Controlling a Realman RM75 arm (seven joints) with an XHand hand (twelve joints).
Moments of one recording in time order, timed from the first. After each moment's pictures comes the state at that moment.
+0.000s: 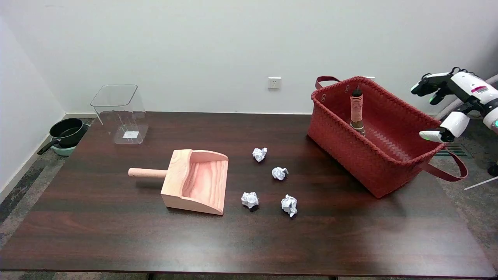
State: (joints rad) arm -0.62 -0.65 2.19 -1.33 0.26 -0.45 -1.98
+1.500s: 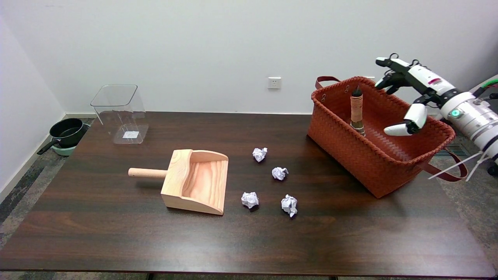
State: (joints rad) arm -0.41 -0.56 1.91 -1.35 0.36 -0.43 -1.98
